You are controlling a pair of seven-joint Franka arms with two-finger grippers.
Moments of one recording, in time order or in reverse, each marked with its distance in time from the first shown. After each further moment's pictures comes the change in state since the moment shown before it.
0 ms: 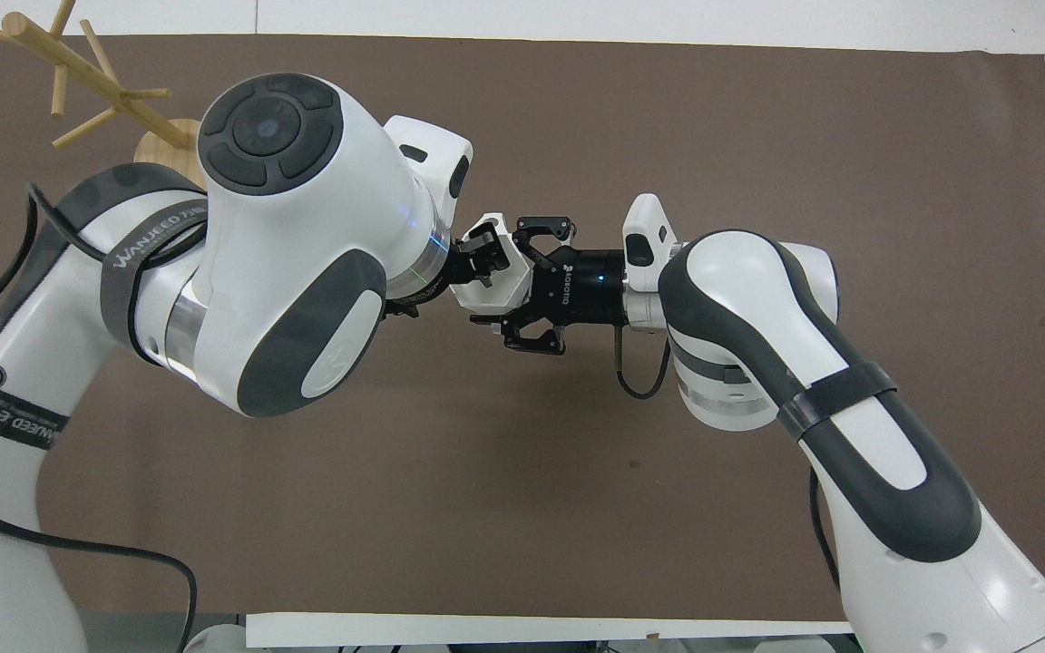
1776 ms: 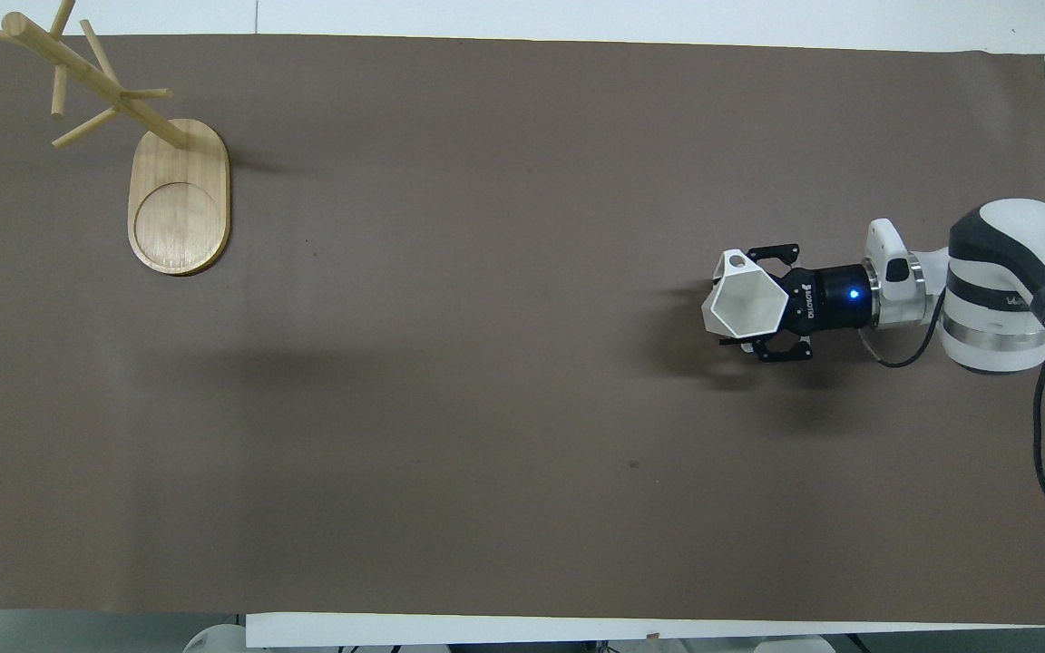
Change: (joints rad) left arm 0.631 -0.153 0.024 0.088 0.235 -0.297 1.036; right arm -0.571 0.177 -0.010 -0.021 -0.325 -0.616 -0.389
